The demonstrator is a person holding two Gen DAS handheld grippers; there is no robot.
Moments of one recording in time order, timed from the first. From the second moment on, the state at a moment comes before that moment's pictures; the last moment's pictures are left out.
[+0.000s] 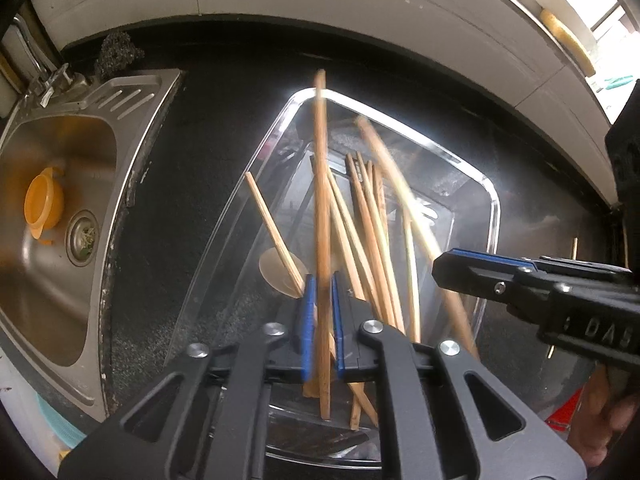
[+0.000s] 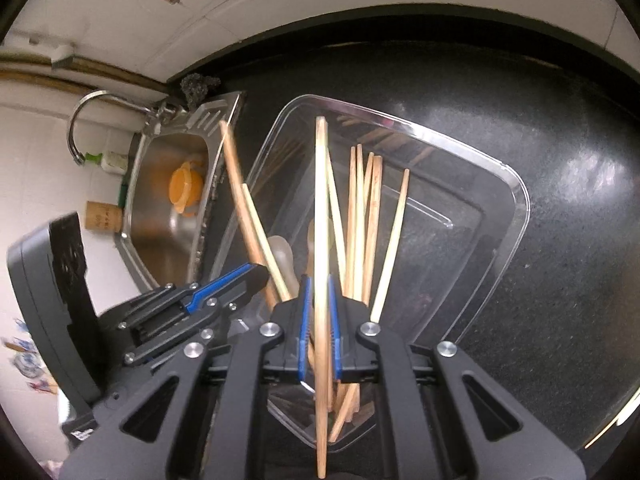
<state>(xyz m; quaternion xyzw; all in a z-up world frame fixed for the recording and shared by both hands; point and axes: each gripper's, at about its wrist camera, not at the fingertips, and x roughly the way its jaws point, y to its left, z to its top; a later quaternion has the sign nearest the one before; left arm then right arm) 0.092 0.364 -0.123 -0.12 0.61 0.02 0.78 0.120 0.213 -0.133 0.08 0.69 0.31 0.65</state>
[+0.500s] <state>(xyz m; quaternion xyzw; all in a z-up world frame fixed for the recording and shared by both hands) 0.060 0.363 -0.083 -0.13 0.57 0.03 0.81 0.106 0.122 -0.099 0.14 0.65 0.28 0.69</state>
